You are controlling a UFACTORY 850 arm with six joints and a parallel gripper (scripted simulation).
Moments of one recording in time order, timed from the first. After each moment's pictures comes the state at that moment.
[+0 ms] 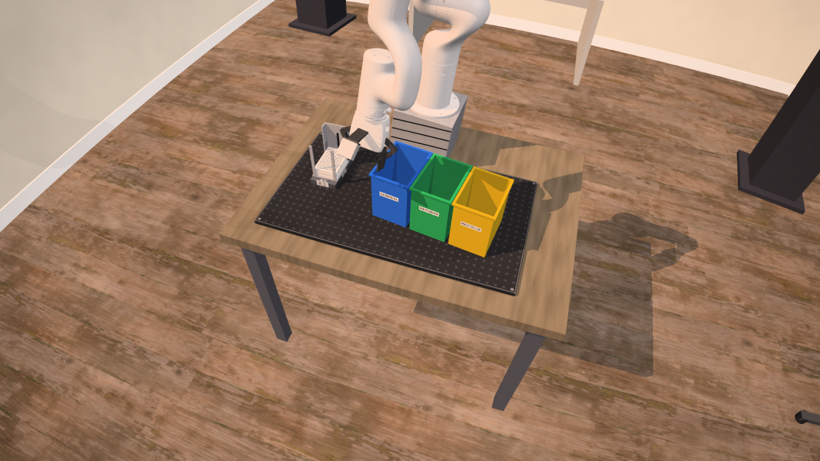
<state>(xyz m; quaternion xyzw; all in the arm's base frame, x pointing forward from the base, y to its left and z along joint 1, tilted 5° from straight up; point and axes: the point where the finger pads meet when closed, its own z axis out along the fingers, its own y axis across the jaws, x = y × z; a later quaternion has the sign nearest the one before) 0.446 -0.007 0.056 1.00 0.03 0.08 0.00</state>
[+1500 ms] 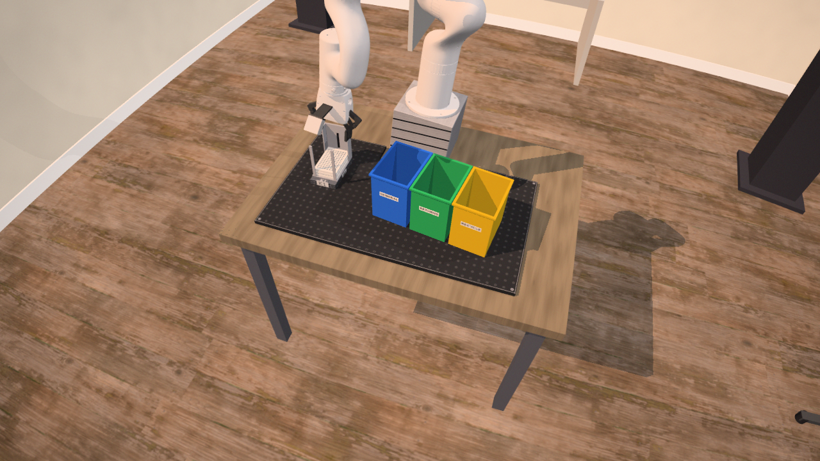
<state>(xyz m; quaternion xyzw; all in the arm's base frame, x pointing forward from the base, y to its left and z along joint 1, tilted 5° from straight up) 0.380 -0.156 0.046 1.00 0.06 0.02 0.00</state>
